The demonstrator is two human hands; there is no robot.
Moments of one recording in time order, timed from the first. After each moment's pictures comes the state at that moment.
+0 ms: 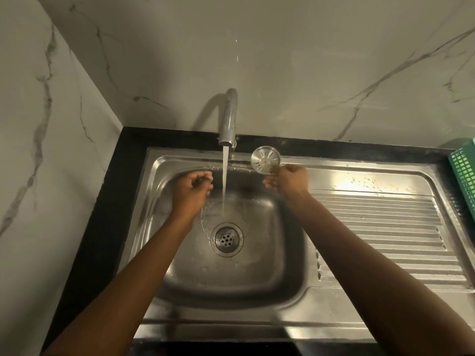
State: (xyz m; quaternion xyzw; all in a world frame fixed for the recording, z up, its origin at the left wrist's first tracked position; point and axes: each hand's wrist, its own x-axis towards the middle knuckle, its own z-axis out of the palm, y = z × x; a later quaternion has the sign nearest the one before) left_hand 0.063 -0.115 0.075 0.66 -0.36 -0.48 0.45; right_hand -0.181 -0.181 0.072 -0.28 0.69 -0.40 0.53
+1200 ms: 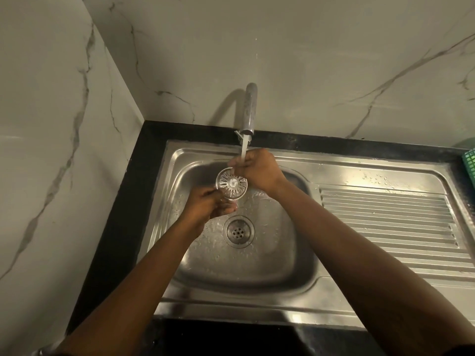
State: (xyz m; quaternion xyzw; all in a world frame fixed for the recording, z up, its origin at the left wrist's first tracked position) left_hand 0.076 -0.066 0.082 0.58 -0.26 -0.65 0.42; right_hand -0.088 -0.155 0.127 -0.64 0.57 -0.24 0.45
